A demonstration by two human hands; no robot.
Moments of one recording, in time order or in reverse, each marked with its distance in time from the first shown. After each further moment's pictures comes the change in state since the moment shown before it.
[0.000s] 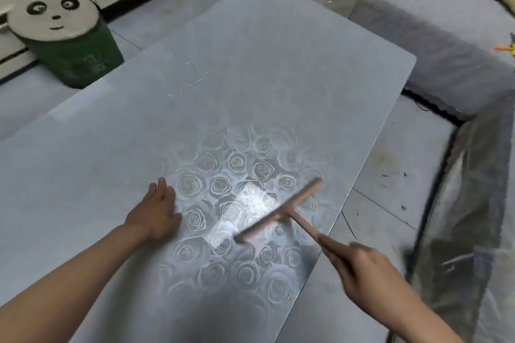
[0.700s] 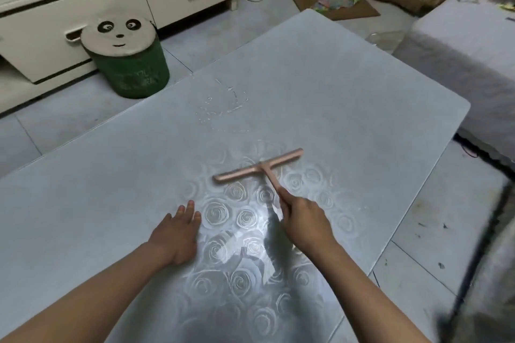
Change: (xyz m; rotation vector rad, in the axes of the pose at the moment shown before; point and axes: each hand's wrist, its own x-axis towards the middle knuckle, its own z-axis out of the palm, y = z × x) left_hand 0.000 0.001 -0.016 0.145 -0.100 -0.032; right_hand 0.168 -0.108 -0.012 0.047 0.083 -0.069
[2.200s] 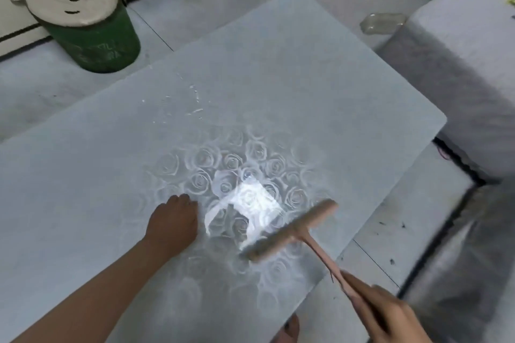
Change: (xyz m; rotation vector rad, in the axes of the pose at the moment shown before) left_hand 0.042 0.086 -0.087 -0.148 0.319 -0.058; right_hand -0.087 0.168 -0.127 0.076 -0.030 0.036
